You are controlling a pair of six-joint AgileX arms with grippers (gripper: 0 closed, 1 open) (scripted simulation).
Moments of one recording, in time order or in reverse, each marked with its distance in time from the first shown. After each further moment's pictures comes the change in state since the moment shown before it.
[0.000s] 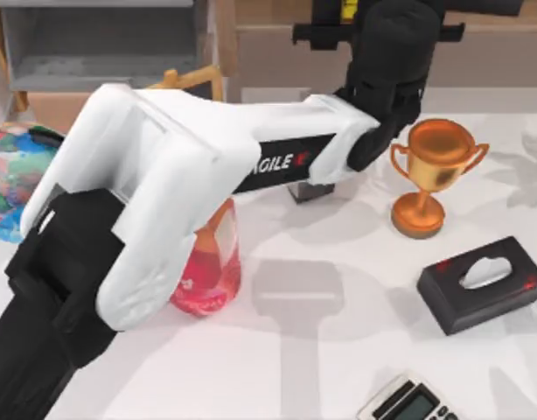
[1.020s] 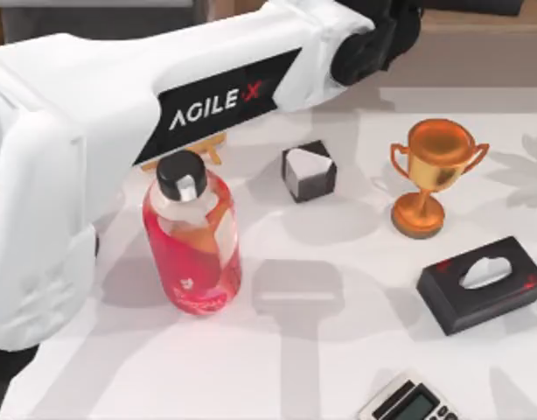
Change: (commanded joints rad) left arm 0.003 -0.286 -0.007 -0.477 0.044 0.012; right arm 0.000 0.000 0.000 0.000 0.000 0.000
